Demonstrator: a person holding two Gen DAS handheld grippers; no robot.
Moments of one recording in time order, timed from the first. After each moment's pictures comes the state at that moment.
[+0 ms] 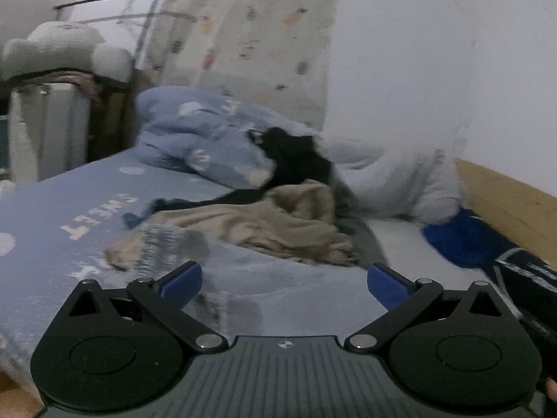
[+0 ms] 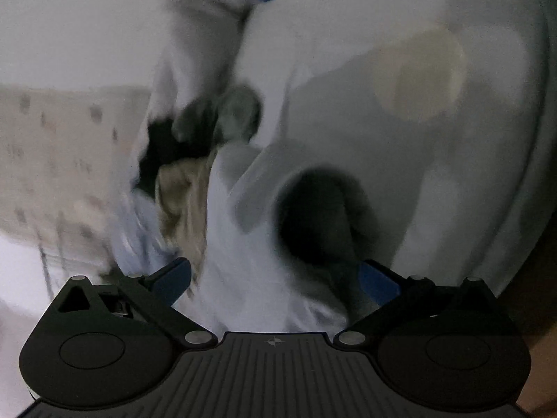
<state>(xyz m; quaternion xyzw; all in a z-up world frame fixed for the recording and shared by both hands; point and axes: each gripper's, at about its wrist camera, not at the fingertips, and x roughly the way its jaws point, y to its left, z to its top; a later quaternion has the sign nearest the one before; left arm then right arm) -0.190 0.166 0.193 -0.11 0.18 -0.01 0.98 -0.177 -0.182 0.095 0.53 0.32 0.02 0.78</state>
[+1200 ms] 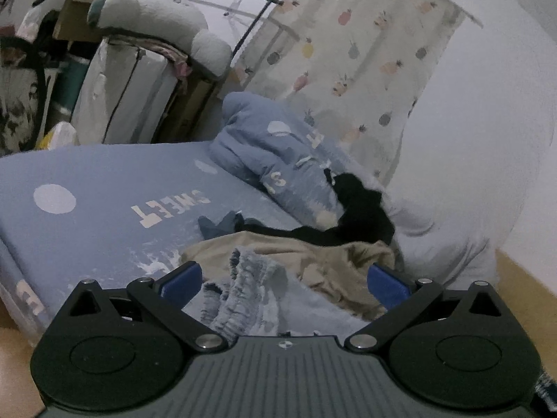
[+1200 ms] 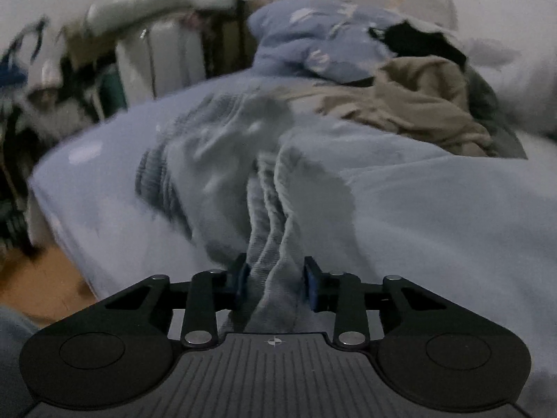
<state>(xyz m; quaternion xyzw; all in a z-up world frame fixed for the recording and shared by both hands) -0.201 0.288 0.197 -0.27 0.14 0.06 0.95 -0.130 0.081 0.099 -0.03 0.32 0.26 0.91</state>
